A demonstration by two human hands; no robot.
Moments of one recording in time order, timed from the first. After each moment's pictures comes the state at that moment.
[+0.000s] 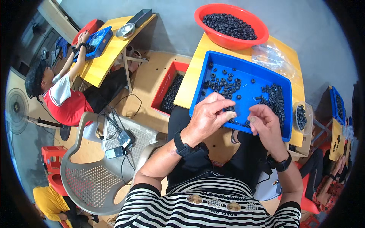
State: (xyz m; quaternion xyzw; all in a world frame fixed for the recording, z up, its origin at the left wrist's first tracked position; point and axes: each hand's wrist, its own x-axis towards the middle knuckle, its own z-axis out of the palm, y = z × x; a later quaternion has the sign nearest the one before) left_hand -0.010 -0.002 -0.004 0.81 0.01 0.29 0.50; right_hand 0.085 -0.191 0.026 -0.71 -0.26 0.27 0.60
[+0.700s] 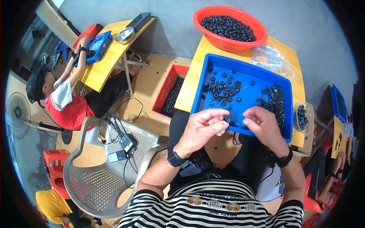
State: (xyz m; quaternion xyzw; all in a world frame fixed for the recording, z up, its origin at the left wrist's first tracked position) left_hand -0.038 -0.007 -0.005 0.54 0.06 0.12 0.83; right_hand 0.099 -0.185 0.022 -0.80 -0.38 0.18 0.44
